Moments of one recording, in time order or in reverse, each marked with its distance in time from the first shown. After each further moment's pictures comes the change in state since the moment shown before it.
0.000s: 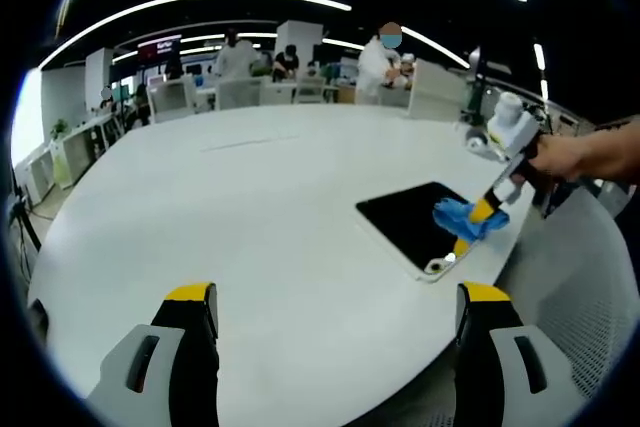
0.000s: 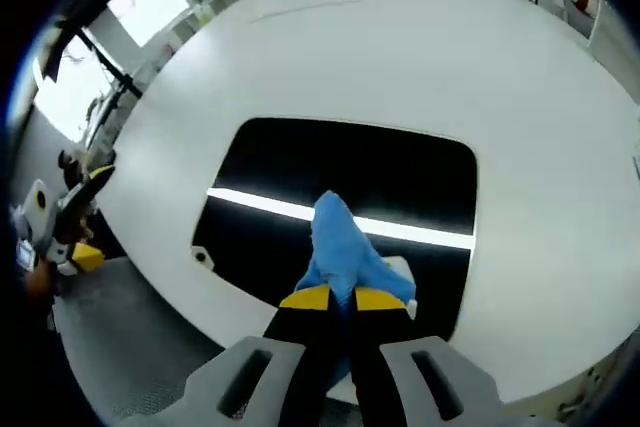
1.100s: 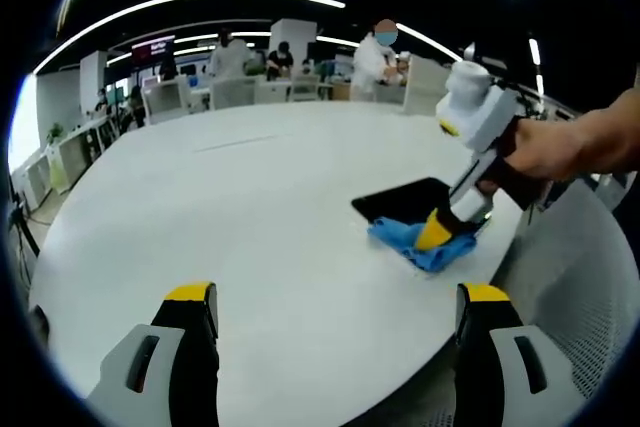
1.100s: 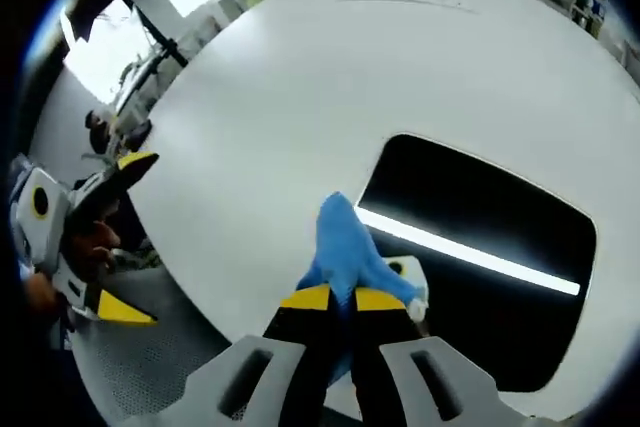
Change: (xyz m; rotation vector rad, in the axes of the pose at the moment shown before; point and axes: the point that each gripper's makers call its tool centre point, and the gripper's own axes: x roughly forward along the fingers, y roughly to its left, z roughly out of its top) left arm 0.002 -0.003 -0.002 0.017 0.014 -0.014; right arm 0.036 0.118 0.031 -0.178 0.039 0.112
